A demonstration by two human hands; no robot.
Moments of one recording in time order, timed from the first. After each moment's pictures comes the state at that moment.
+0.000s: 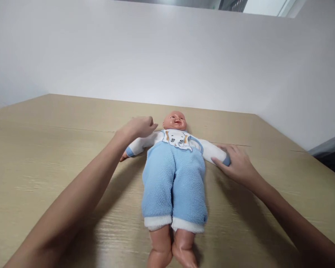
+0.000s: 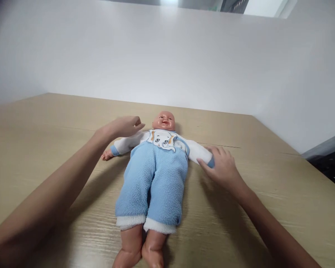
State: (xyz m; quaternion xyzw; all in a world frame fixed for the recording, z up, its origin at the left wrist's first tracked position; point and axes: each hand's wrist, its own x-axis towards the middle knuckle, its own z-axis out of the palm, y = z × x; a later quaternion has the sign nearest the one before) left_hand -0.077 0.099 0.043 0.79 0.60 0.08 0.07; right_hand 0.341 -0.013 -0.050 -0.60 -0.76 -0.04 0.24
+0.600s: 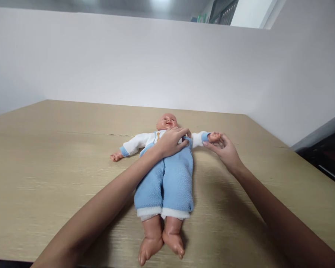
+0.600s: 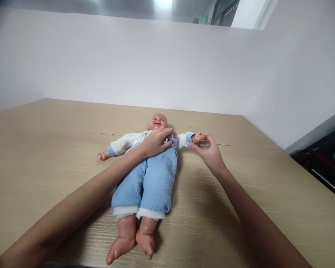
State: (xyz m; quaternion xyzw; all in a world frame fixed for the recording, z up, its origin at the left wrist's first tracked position) left_hand 0.049 0.053 0.007 0.90 0.28 0.32 0.06; right_hand 0.314 0.001 -0.020 -0.47 -0.59 0.32 0.57
